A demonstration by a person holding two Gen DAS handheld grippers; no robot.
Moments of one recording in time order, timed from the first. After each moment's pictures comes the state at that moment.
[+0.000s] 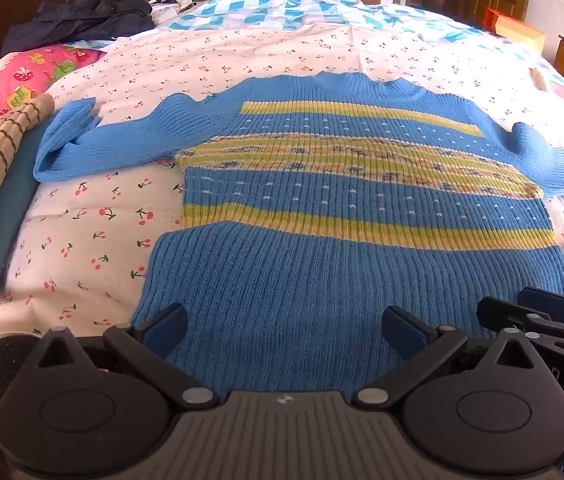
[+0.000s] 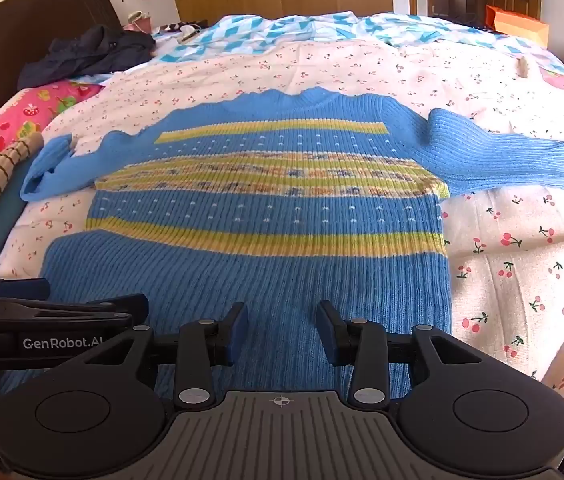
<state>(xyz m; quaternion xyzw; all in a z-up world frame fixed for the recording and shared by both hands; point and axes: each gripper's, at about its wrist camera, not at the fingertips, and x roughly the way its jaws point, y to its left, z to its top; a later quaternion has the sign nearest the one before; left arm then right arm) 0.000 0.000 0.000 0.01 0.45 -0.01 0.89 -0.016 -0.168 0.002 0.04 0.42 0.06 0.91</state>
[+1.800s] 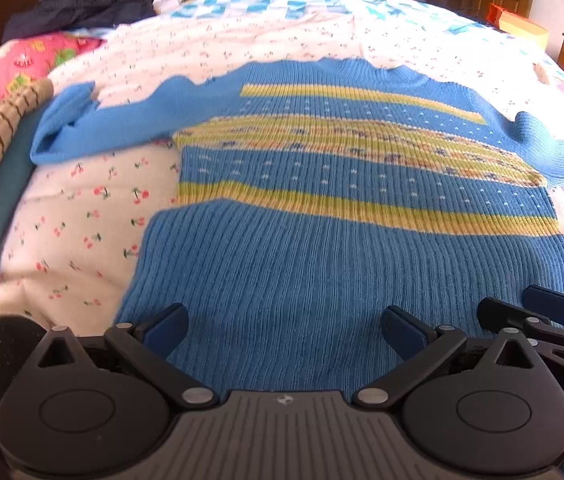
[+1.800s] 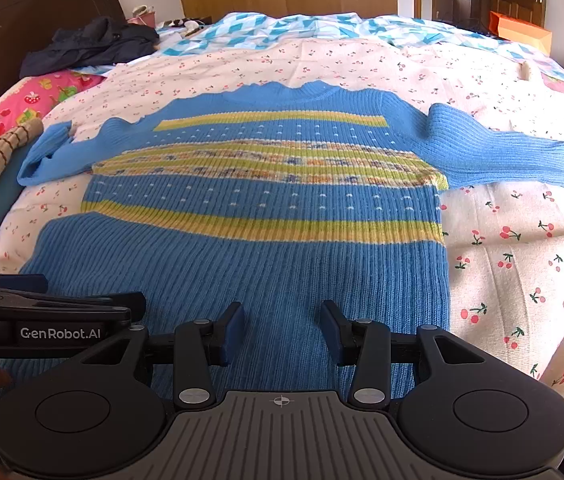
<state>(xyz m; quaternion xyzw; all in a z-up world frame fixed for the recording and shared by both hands) -0.003 -0.005 -0.009 0.01 0.46 0.00 0.89 -0.023 -0.168 -0.007 0.03 0.42 0.07 0.91</state>
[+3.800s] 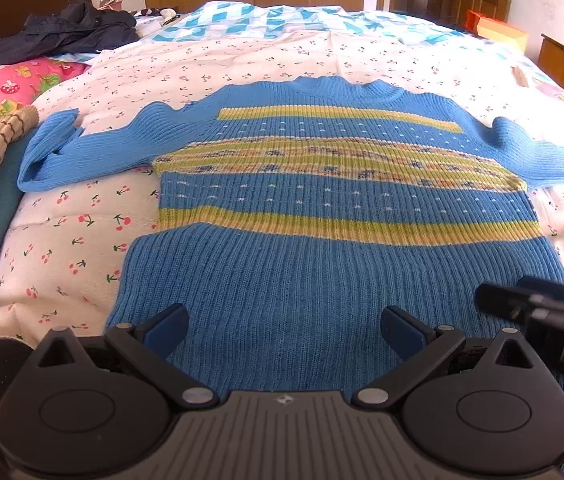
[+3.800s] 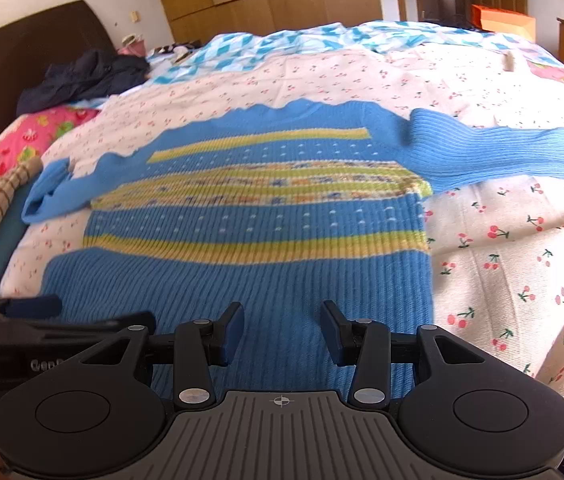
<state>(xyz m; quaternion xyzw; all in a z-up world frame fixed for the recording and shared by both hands) -0.005 -0.012 -0.004 0.02 0.43 -0.03 0.90 -0.024 -0.195 0.004 0.09 0.39 0.05 0.92</state>
